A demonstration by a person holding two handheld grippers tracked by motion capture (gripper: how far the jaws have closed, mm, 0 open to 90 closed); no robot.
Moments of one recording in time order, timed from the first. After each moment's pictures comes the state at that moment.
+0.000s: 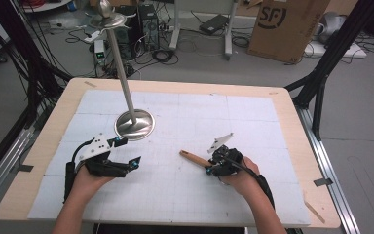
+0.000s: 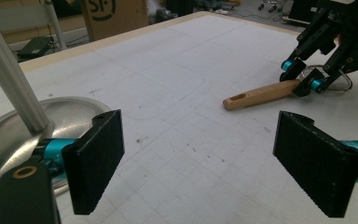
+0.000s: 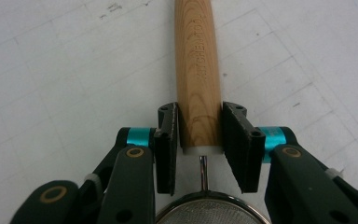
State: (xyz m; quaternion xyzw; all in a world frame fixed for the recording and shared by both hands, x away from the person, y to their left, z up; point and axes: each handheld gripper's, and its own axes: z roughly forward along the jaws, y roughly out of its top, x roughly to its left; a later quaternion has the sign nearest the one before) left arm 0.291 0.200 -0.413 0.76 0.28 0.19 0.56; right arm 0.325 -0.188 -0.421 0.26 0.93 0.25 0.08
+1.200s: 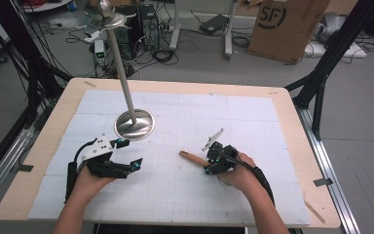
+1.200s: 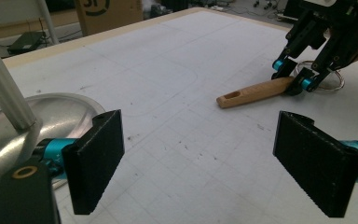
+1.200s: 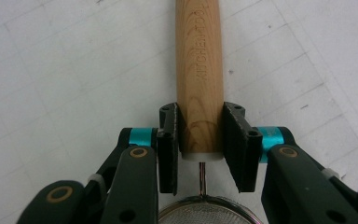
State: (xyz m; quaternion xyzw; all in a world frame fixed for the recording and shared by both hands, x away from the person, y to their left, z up) left arm 0.290 0.195 -0.415 0.76 0.28 0.17 0.56; right arm 0.333 -0.174 -0.416 0.26 0.94 0.20 0.06
